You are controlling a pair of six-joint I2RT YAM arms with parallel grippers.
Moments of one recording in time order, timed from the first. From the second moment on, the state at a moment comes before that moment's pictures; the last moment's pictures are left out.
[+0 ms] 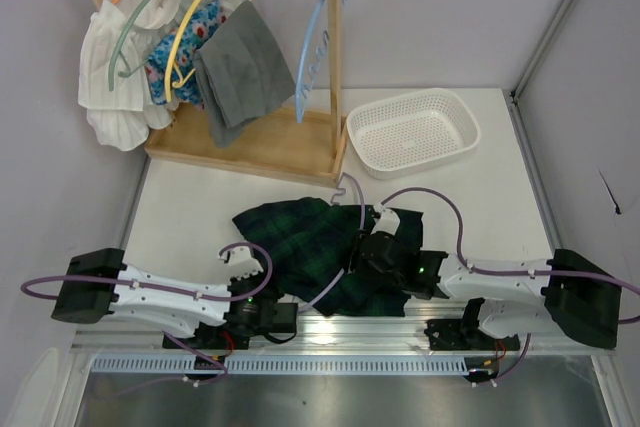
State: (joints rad) left arm -1.57 1.10 0.47 -0.95 -0.97 -2.01; right arm 1.14 1.21 0.52 -0.02 0.34 1.05
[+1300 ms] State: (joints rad) left arm -1.58 1.01 0.48 -0.98 -0.96 -2.02; right arm 1.15 1.02 0.48 -0.15 0.52 1.09
